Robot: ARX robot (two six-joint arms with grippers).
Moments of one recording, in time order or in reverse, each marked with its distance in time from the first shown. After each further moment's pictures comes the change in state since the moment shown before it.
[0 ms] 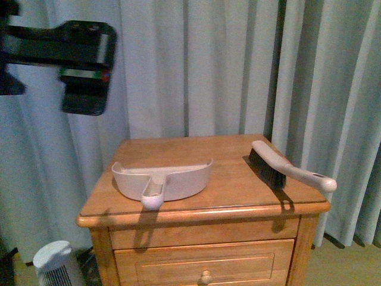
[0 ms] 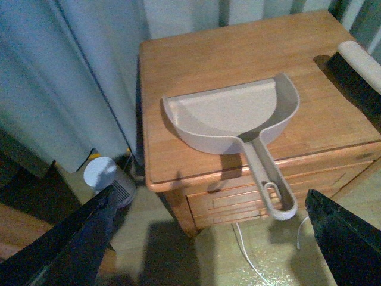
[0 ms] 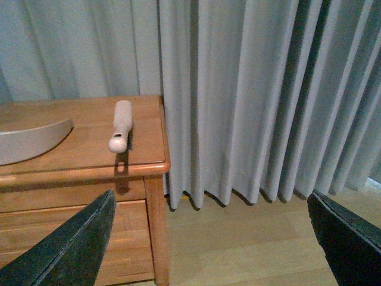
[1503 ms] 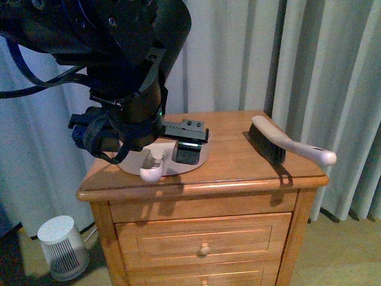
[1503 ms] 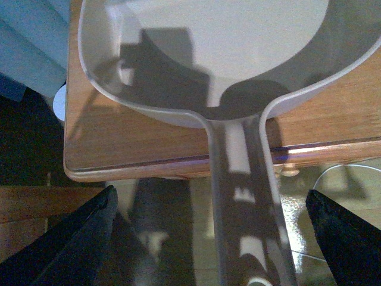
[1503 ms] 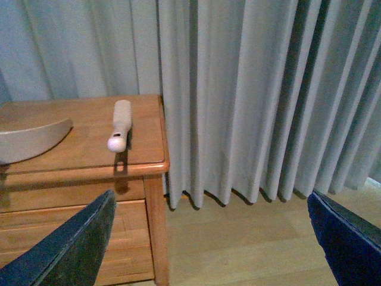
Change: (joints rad) left arm -0.047 0.745 0.531 -0.212 -0.096 -0.176; right arm 0.000 0.000 0.000 0.000 0.000 0.000
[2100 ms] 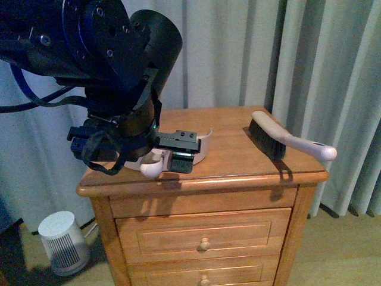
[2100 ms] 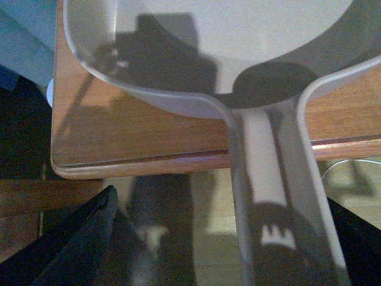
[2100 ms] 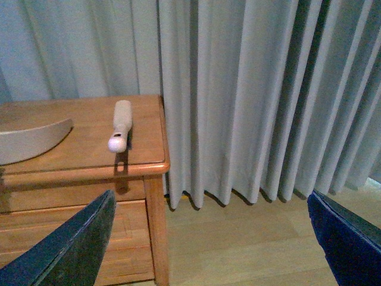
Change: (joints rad) left arm 0.026 0.042 -0.026 0.042 0.024 0.000; right arm 0.000 0.000 0.000 0.000 0.000 0.000
